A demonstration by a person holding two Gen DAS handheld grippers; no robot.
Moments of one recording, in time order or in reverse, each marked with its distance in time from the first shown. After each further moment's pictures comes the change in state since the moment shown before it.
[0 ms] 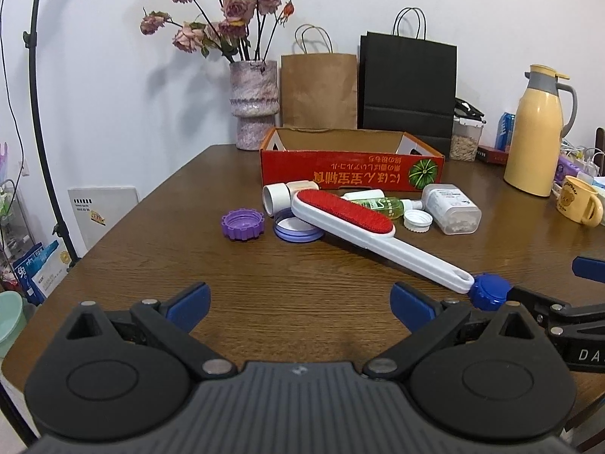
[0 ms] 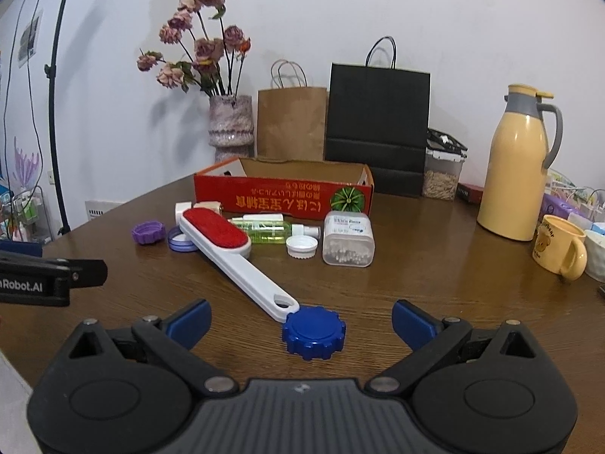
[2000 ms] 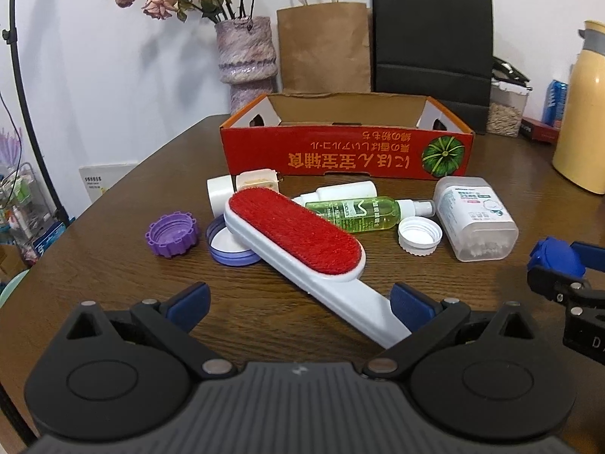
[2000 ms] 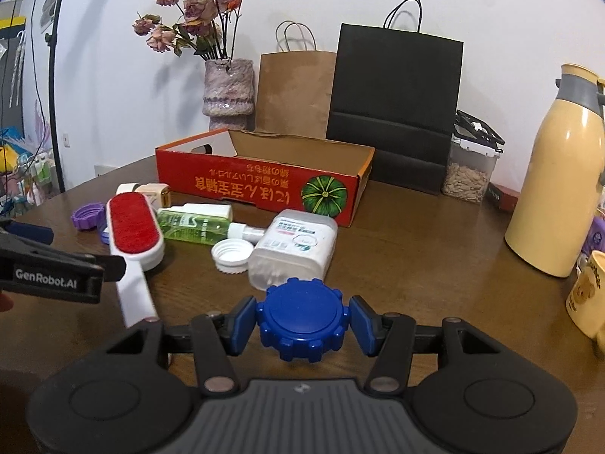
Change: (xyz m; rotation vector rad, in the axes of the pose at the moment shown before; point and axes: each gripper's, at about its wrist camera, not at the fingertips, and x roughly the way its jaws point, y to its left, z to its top) left arm 0.120 -0.095 0.046 -0.022 0.142 0.161; right arm 0.121 -0.094 0.042 -0.111 0.088 0.111
